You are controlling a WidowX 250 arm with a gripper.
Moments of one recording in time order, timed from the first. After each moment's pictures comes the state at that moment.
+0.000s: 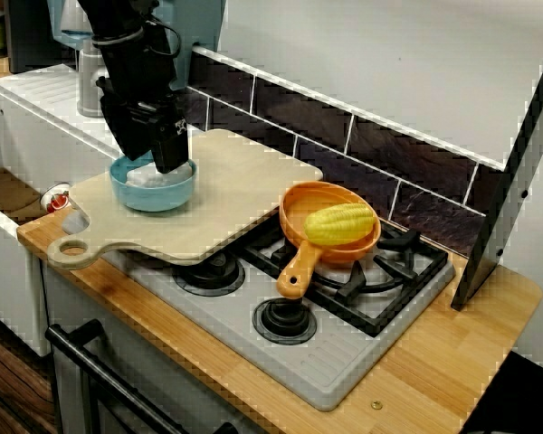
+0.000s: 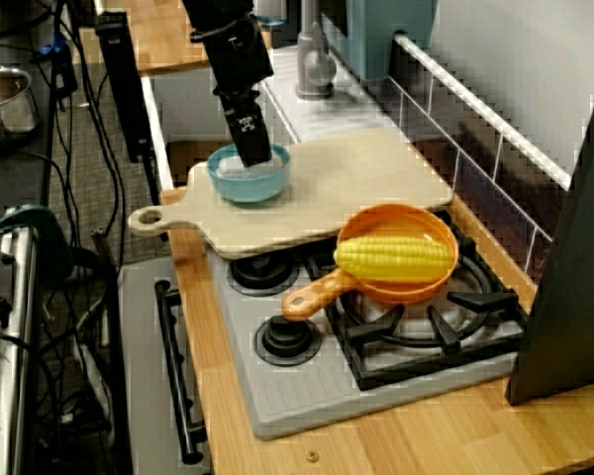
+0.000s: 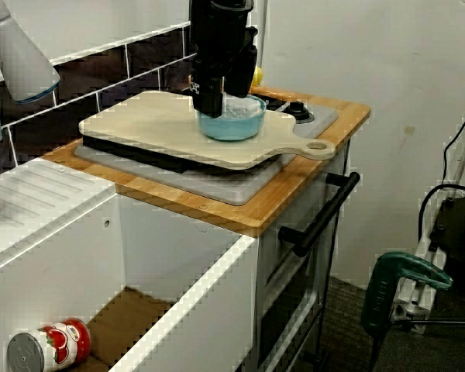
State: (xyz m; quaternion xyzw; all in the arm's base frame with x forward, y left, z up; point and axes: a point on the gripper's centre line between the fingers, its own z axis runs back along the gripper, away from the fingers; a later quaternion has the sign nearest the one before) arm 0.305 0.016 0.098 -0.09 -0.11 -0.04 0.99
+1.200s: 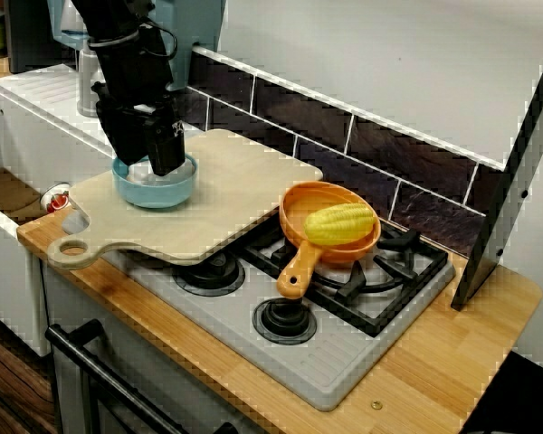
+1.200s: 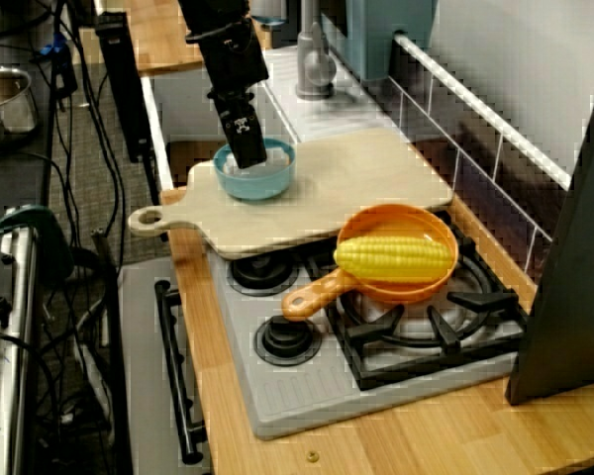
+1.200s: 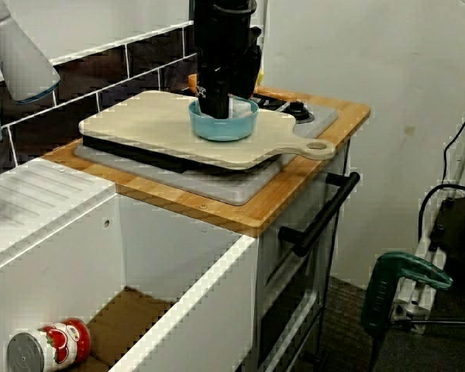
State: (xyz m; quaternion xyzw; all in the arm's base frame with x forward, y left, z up) arm 0.299 0.013 0.097 -0.11 -0.10 -0.03 0.99
